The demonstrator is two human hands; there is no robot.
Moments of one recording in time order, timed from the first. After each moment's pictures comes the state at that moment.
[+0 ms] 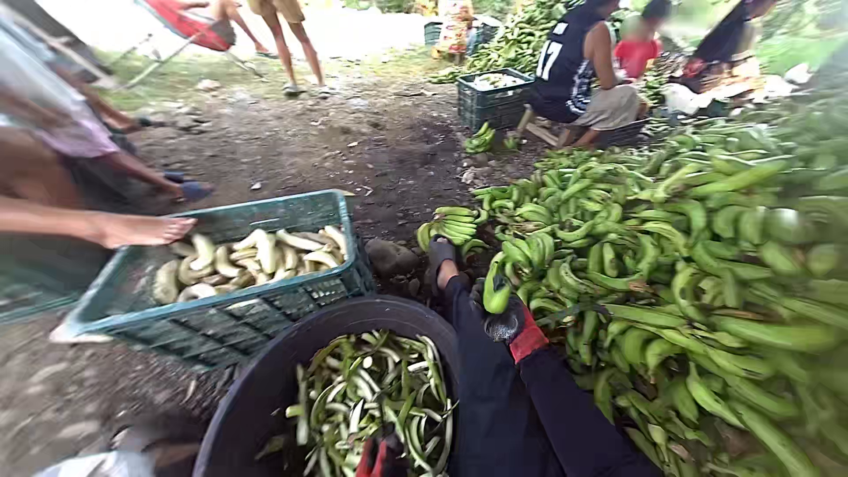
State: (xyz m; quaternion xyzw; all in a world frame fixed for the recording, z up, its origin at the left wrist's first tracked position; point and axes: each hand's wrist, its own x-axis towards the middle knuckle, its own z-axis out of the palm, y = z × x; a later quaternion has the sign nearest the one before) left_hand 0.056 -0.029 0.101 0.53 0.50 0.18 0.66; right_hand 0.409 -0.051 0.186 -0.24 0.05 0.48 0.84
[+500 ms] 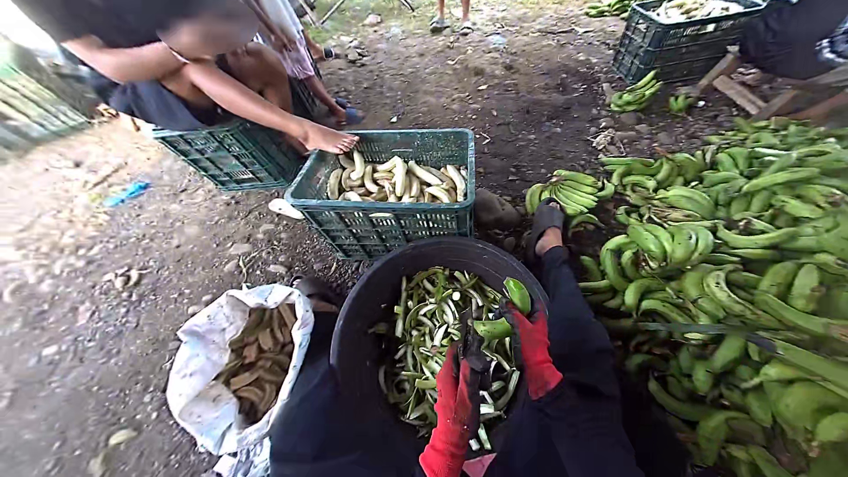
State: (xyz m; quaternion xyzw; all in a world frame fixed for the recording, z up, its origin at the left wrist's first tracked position) left_hand 0.081 -0.044 0.176 0.56 0.38 0.45 0.59; right_hand 0.234 -0.019 0.162 -0.66 -0.16 0.34 0.65
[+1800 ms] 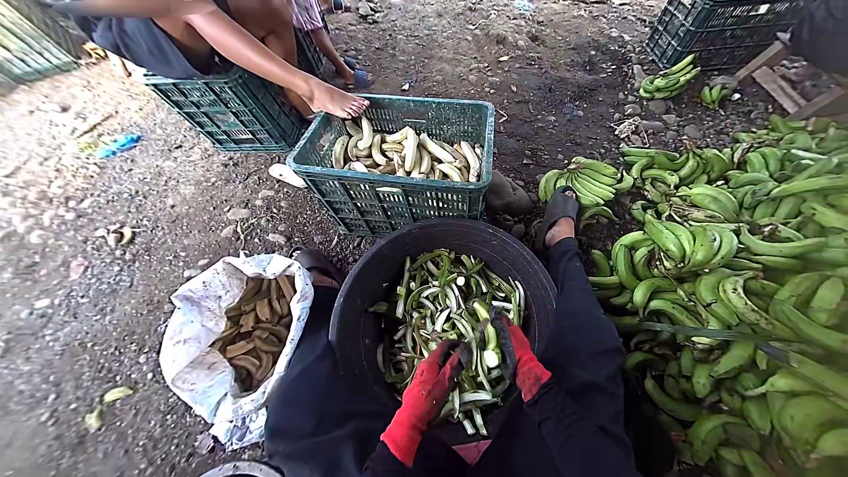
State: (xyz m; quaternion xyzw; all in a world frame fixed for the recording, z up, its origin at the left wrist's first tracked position) left_hand 0.022 -0.010 0.143 0.62 0.49 0.12 0.60; right_hand 0.213 -0.026 0.105 -0.67 -0.17 0.54 0.48
